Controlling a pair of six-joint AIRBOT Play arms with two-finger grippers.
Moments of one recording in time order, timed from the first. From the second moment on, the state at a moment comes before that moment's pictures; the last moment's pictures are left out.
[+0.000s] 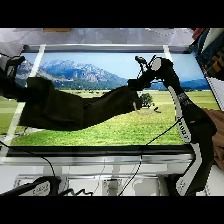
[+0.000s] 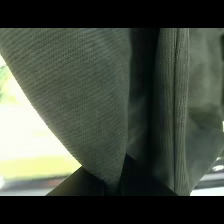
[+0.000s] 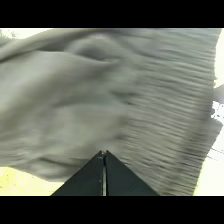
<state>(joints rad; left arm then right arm) 0.14 -1.30 1.58 1.50 -1.60 -1.36 0.20 -1.94 2.02 -1.21 1.37 1.53</state>
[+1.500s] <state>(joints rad) -0.09 -1.37 1.72 1.70 -1.32 -1.59 0.56 -2.01 2.00 -1.09 0.77 1.54</state>
